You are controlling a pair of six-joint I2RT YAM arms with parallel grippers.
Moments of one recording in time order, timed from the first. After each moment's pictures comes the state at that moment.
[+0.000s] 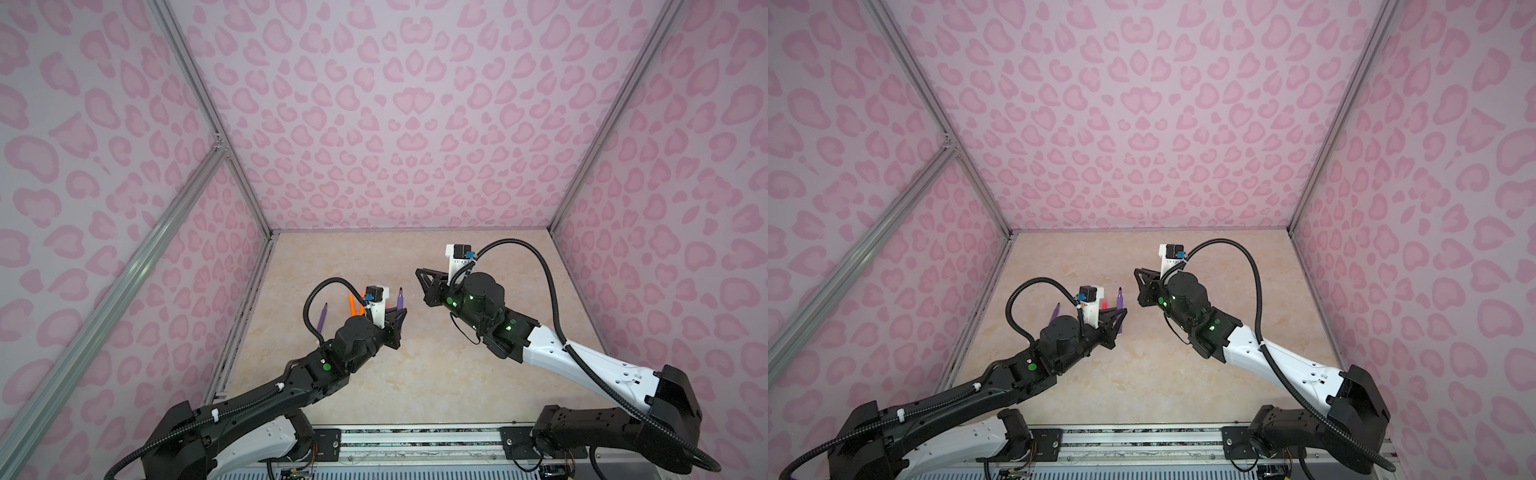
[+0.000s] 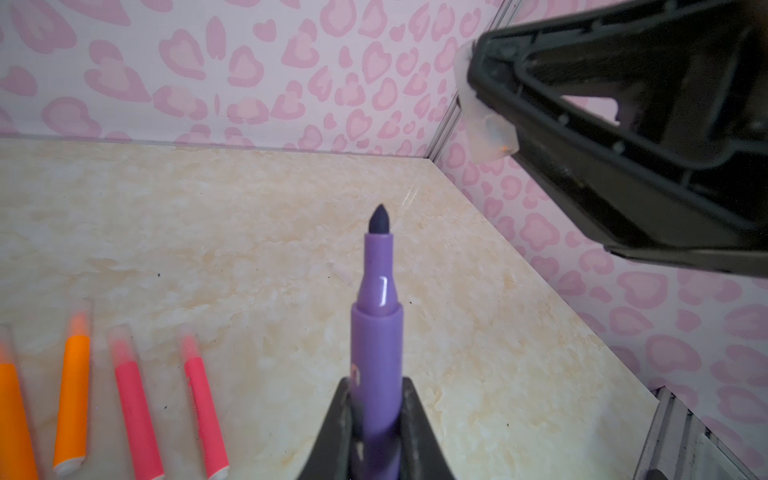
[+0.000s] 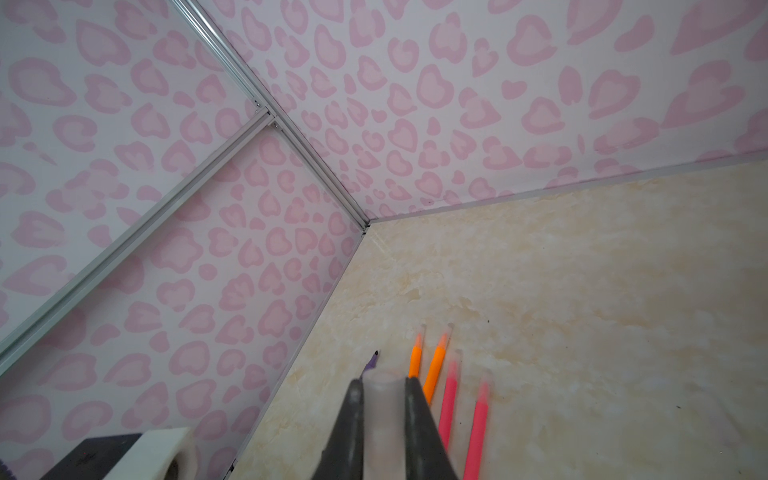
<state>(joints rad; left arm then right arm) -0.90 1.02 0.56 0.20 -0.22 -0.44 0.84 1.28 0.96 0.16 0.17 0.65</state>
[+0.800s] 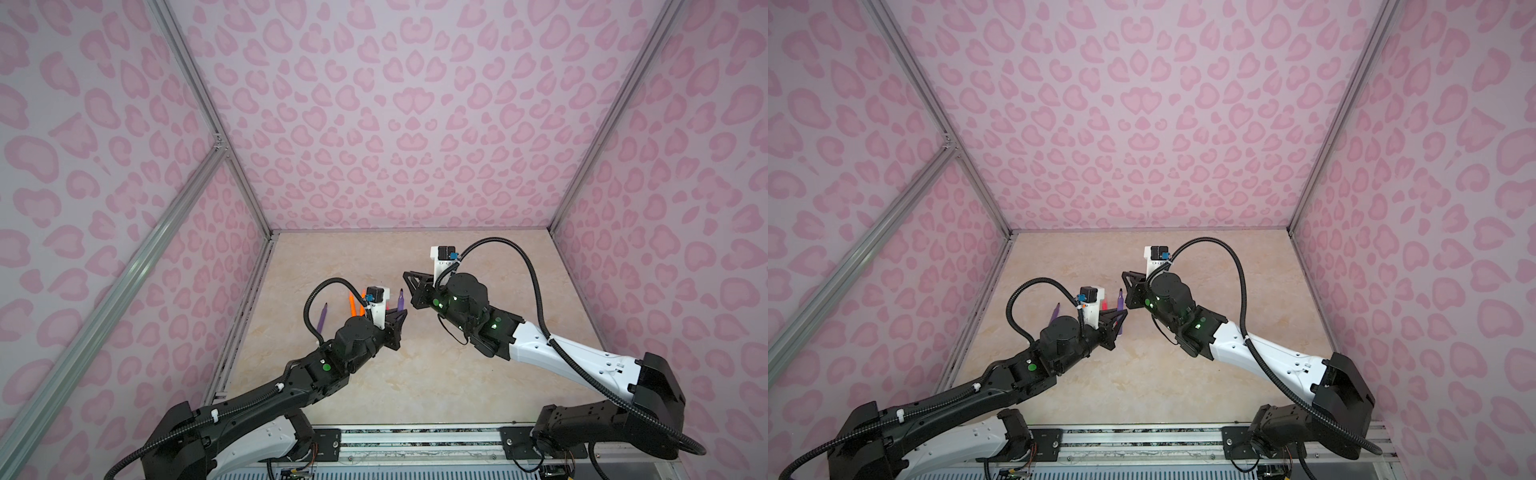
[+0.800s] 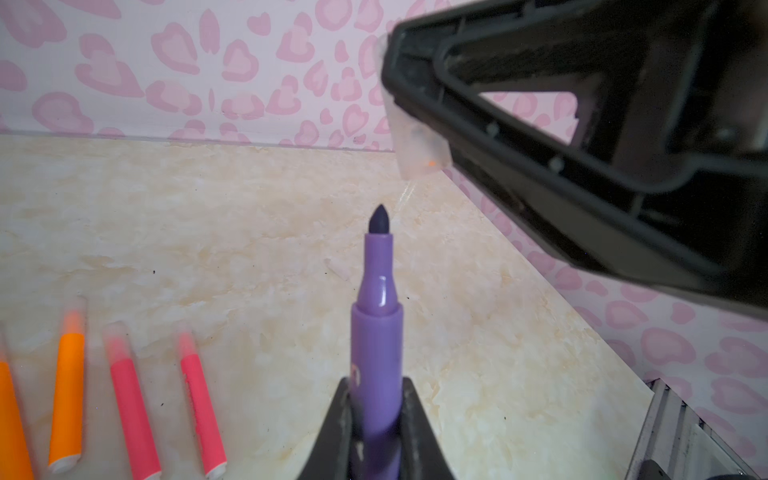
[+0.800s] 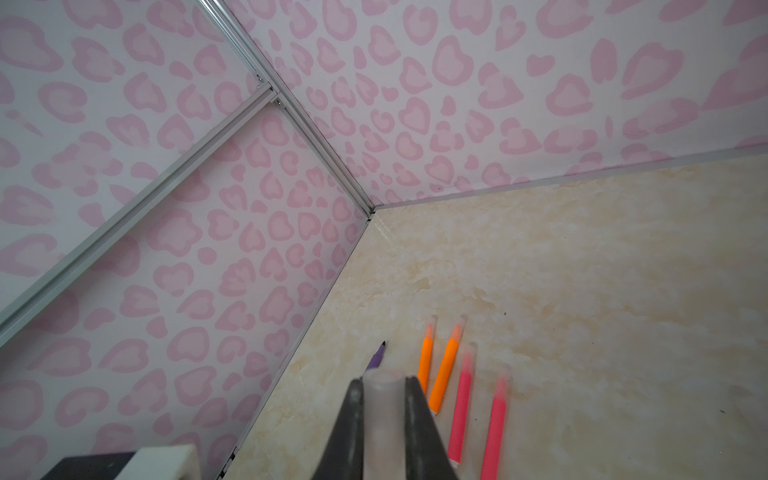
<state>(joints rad) -0.90 1.02 0.56 0.20 -0.20 -0.44 0.90 1.36 1.02 0.15 0.21 0.64</state>
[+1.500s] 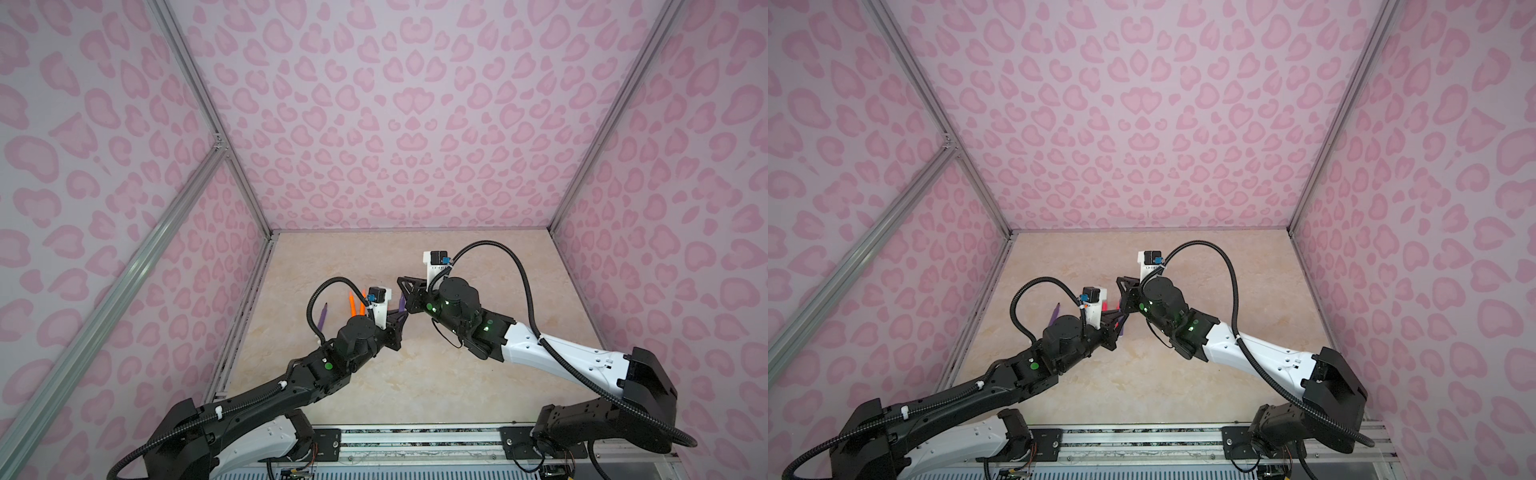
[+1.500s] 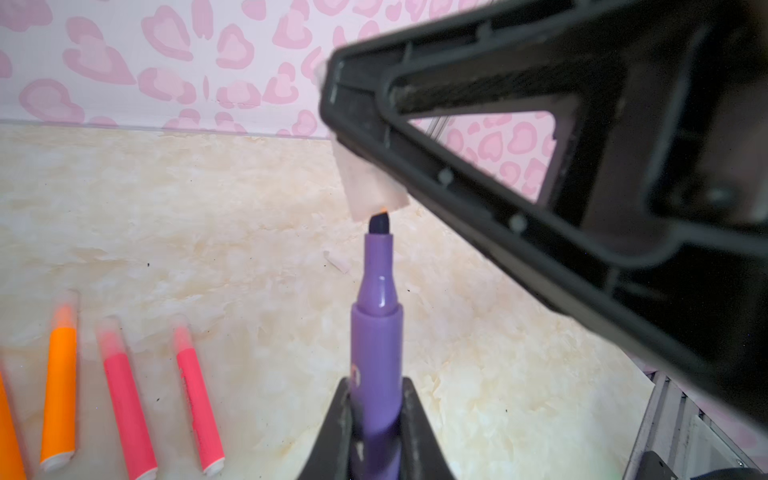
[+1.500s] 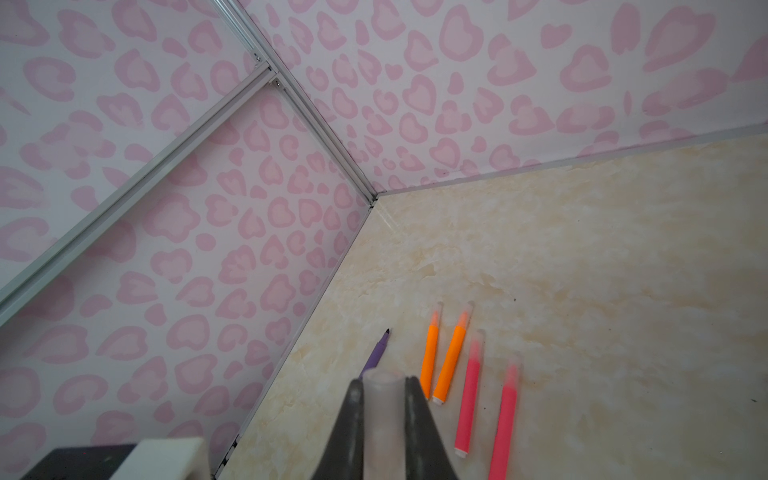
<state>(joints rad) -0.89 1.04 0.56 0.20 -0.17 -0.45 0.93 1.40 1.01 0.18 0.22 0.66</state>
